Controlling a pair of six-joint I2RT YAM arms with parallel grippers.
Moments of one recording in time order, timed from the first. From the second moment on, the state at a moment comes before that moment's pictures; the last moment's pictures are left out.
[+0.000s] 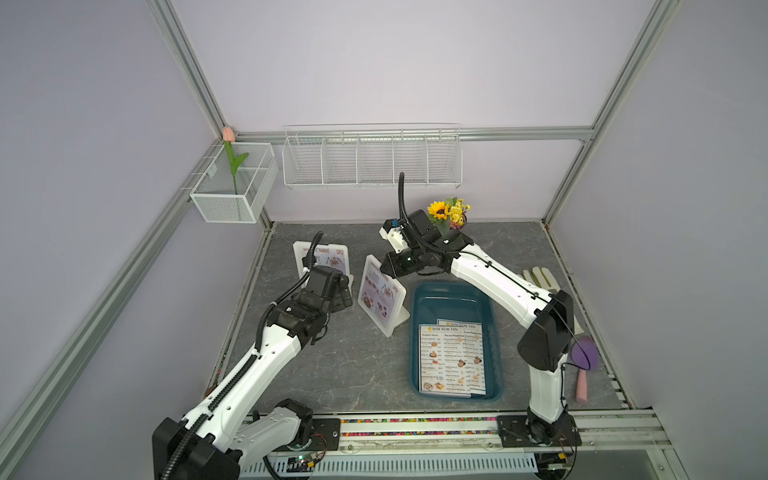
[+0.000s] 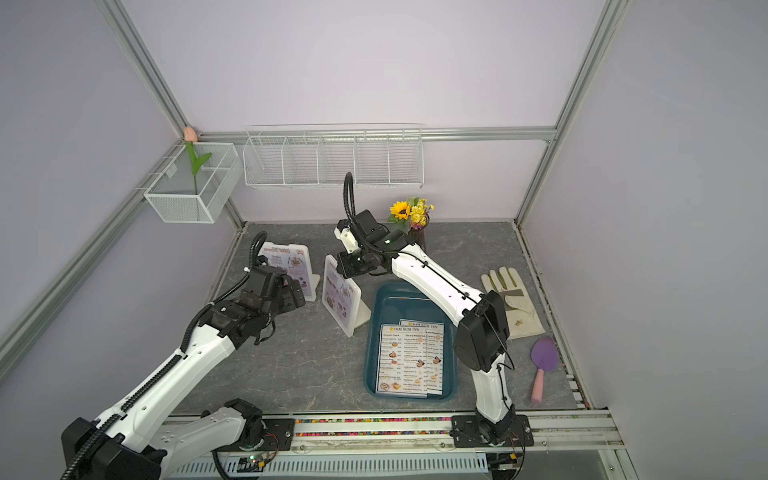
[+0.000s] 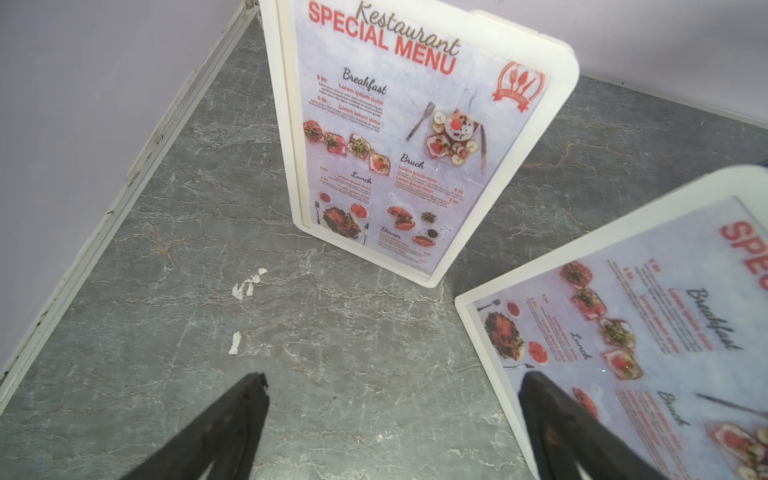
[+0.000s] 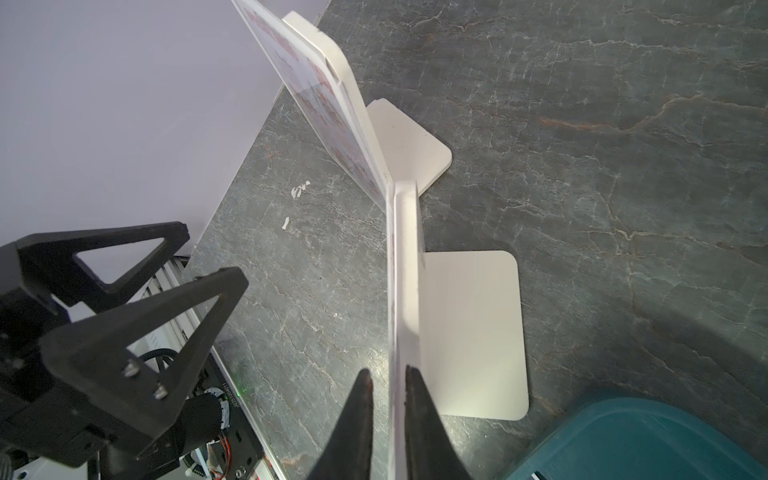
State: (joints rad) left arm -0.48 1.07 0.94 -0.69 -0.41 -0.56; right arm 0.77 1.98 1.96 -0.82 -0.29 0.33
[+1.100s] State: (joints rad) left arm -0.48 1.06 0.94 -0.69 -0.41 -0.55; right arm 0.77 1.98 2.01 -0.83 -0.31 0.33
